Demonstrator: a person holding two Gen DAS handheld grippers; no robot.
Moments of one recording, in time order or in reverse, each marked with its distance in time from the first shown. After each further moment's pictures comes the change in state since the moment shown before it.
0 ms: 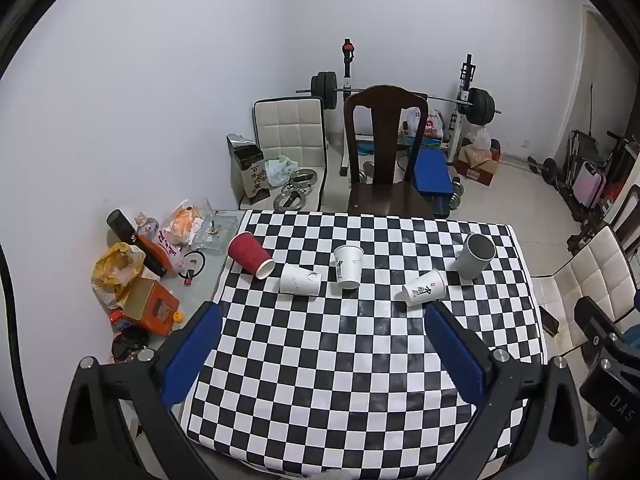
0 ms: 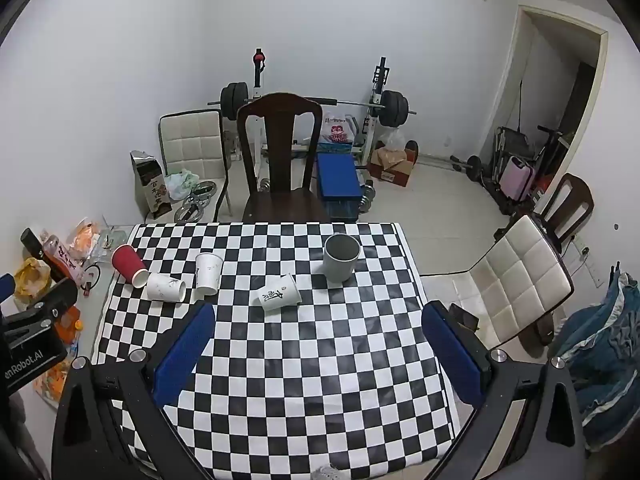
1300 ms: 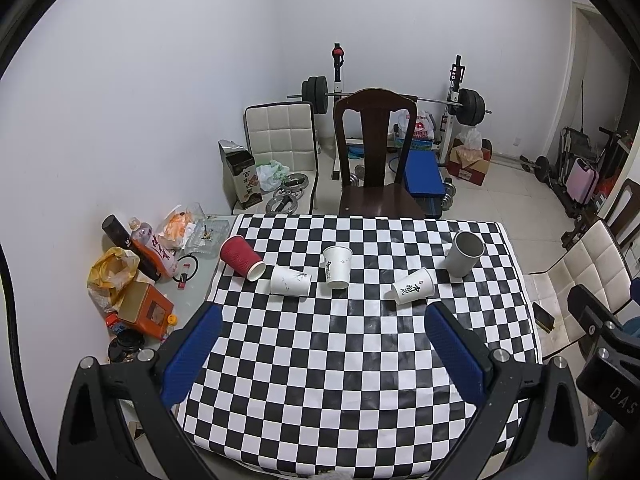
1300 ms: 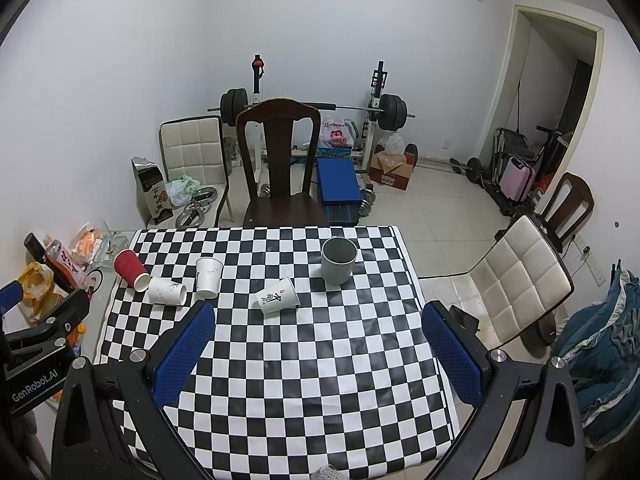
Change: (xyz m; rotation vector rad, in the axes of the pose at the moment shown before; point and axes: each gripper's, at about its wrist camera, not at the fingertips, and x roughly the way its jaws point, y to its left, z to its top) left arm 0.003 -0.014 -0.008 0.005 -0.003 -0.004; right arm -0.014 -0.005 0.004 0.010 -0.024 0.006
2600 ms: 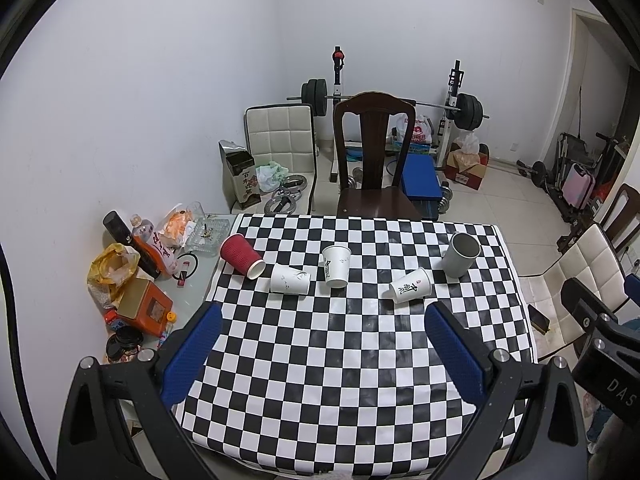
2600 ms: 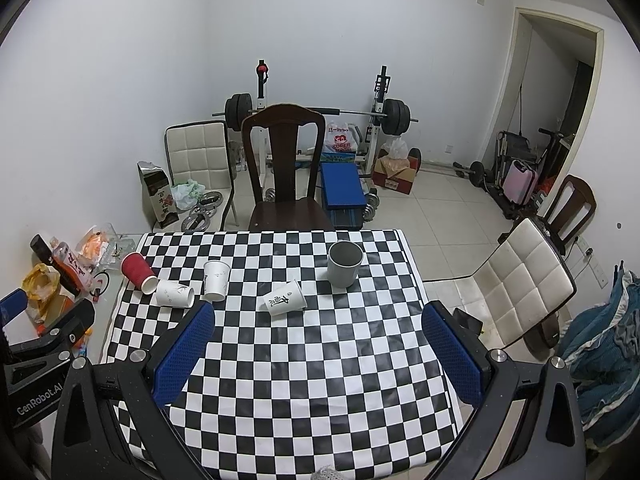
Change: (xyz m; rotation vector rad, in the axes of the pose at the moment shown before) left arm -0.005 -0.003 0.000 -0.001 -0.016 -0.009; right arm -0.007 0.000 0.001 0.003 -0.007 0.006
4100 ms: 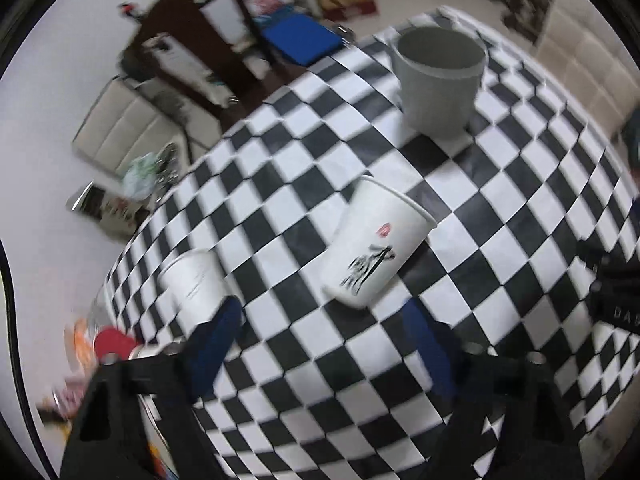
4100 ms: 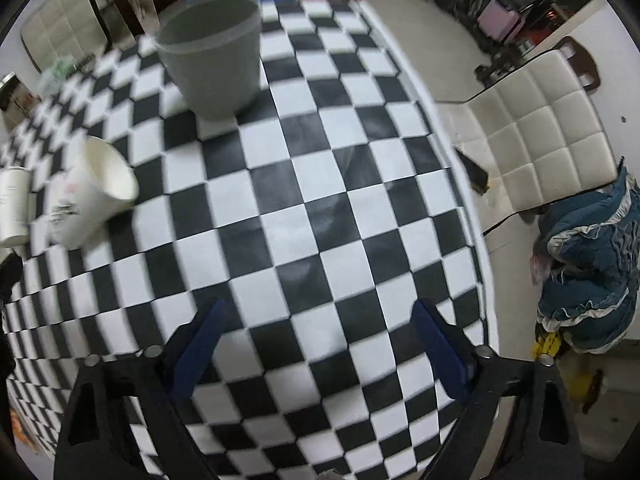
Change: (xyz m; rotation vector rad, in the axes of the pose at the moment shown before) left arm 0.382 -0.213 -0.025 0.708 0.402 -0.087; right arm 0.439 -0.113 -0.121 0.129 0.693 -0.190
